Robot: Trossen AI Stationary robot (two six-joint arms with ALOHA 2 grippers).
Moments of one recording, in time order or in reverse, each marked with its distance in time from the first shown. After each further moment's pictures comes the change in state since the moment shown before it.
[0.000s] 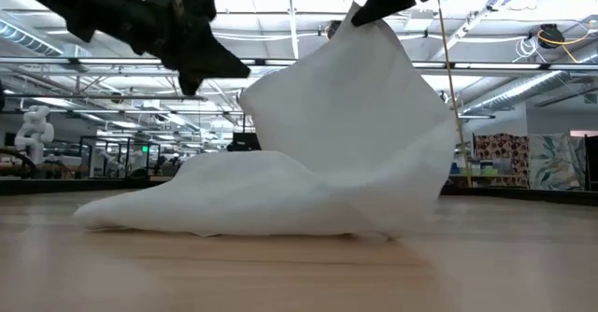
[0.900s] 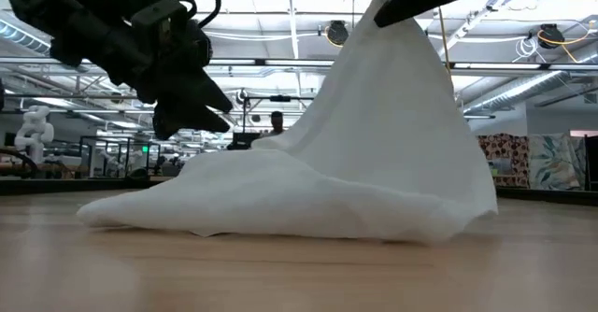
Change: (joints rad) left arm -0.073 0.147 -0.086 0.112 0.063 -0.316; right arm 0.109 0.036 -0.001 -0.071 -0.346 -0.086
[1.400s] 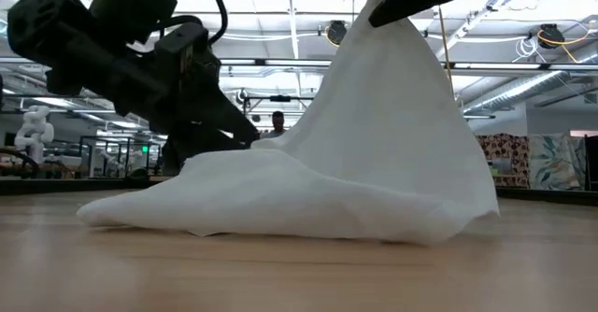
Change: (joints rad) left arm -0.093 0.323 0.000 0.396 -0.162 -0.119; right arm -0.003 0.000 0.000 0.011 0.051 0.006
